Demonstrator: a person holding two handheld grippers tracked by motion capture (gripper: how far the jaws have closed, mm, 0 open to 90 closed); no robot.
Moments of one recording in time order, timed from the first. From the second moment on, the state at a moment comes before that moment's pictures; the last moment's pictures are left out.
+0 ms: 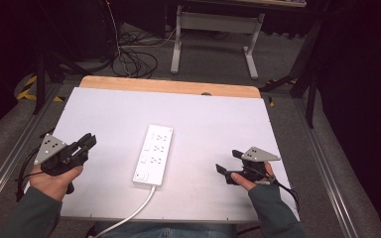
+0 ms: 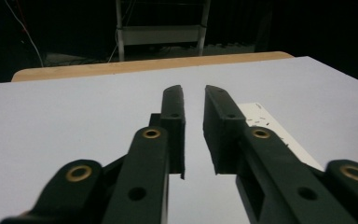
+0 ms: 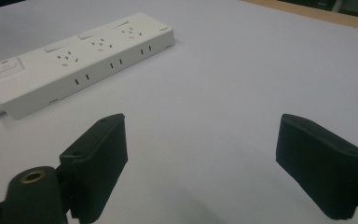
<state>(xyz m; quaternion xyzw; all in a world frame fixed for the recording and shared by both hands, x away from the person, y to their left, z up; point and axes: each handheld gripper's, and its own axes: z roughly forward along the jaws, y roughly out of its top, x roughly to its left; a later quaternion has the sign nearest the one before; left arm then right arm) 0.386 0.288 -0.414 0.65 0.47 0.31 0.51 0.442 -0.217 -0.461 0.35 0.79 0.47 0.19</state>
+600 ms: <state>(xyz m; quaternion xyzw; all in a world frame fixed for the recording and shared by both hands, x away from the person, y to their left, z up) 0.390 0.287 -0.417 0.64 0.50 0.33 0.49 0.442 -0.217 -0.461 0.35 0.79 0.47 0.19</state>
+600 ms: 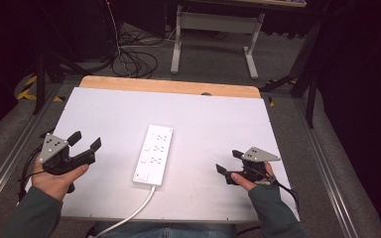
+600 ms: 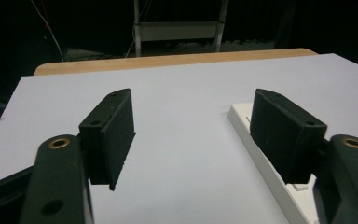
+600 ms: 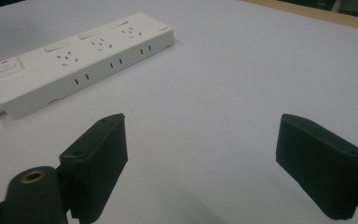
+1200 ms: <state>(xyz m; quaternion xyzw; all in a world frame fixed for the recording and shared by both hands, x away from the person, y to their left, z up) 0.392 0.283 -0.417 0.64 0.49 0.31 0.50 0.440 -0.219 -0.460 0.35 0.79 0.47 0.19</state>
